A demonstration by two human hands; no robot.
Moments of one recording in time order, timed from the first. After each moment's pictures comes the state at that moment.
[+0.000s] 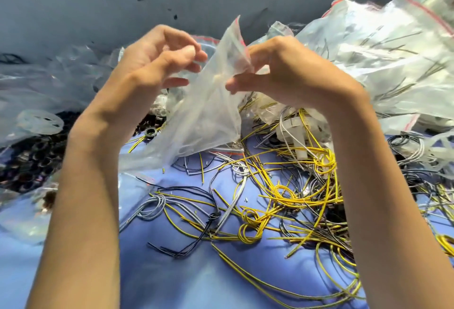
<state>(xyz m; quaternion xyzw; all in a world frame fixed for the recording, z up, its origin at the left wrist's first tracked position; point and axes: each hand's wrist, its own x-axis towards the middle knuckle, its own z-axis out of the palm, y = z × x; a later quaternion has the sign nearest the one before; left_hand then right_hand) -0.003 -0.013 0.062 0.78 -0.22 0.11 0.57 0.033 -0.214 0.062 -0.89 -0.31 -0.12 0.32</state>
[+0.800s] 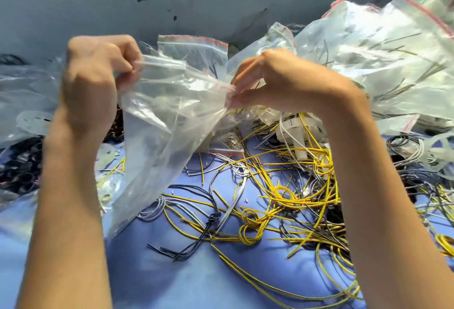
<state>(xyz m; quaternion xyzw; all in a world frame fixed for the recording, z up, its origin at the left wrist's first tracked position) 0.005 0.021 0.060 0.81 -0.15 0.27 0.50 0.034 -0.214 0.061 -0.91 -0.33 -0.06 0.24</state>
